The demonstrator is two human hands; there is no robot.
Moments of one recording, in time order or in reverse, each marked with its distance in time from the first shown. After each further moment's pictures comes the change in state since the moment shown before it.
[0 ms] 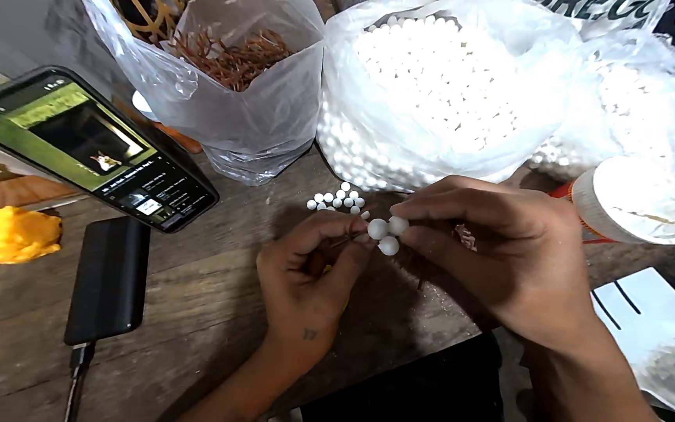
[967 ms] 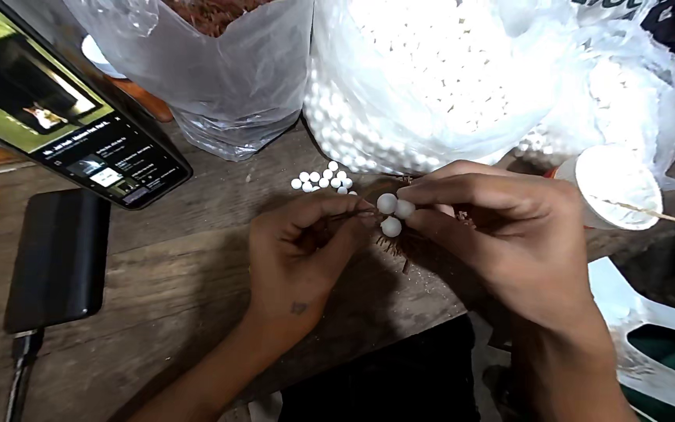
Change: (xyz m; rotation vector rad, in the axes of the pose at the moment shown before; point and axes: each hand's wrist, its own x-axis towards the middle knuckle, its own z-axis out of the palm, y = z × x) left_hand 0.000 0.004 -0.001 0.076 -0.077 -0.091; right_hand -0.011 0.006 -0.011 0.004 -0.022 0.051
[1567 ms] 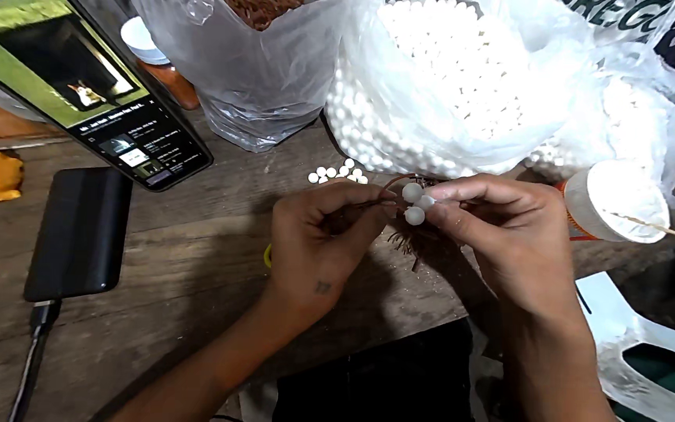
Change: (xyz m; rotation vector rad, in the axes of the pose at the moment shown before) left_hand 0.004 0.003 -0.001 0.057 0.008 0.041; right_hand -0.008 0.009 0.012 0.227 0.113 0.196
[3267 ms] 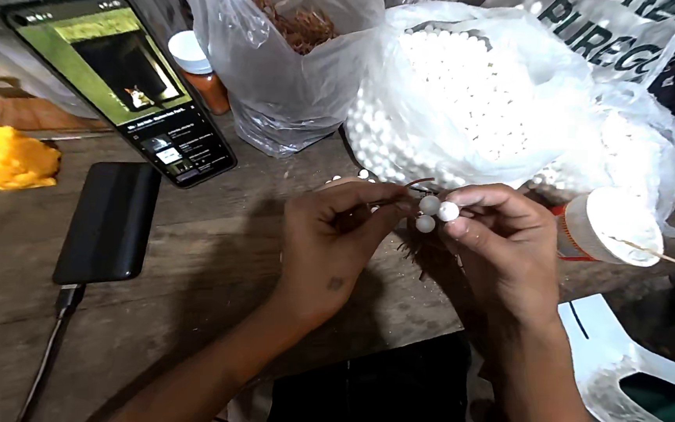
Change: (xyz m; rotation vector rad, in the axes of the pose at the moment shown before) left_hand 0.003 0.007 -0.007 -0.012 0.064 0.037; right_hand 0.002 0.009 0.011 0.249 -0.022 -0.074
